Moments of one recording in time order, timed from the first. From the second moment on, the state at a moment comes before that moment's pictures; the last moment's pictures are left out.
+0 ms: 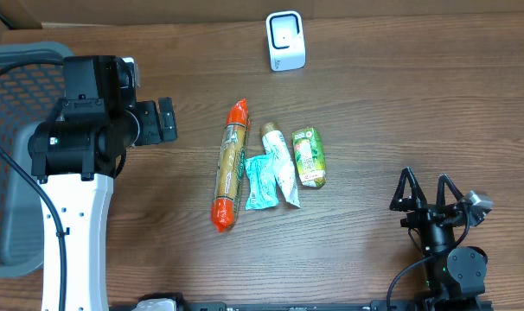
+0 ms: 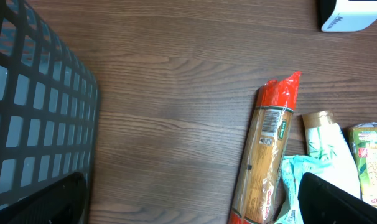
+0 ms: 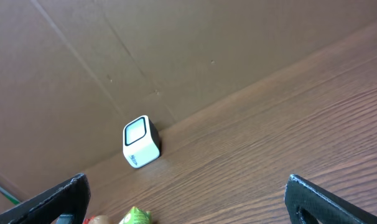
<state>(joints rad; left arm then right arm) 0.03 1.36 1.57 -1.17 -0.05 -0.09 0.14 0.01 0.02 -0.02 0.11 0.54</state>
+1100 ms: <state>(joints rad) 0.03 1.36 1.57 -1.17 -0.05 -0.09 0.14 0.28 0.31 -0.18 -0.20 0.40</state>
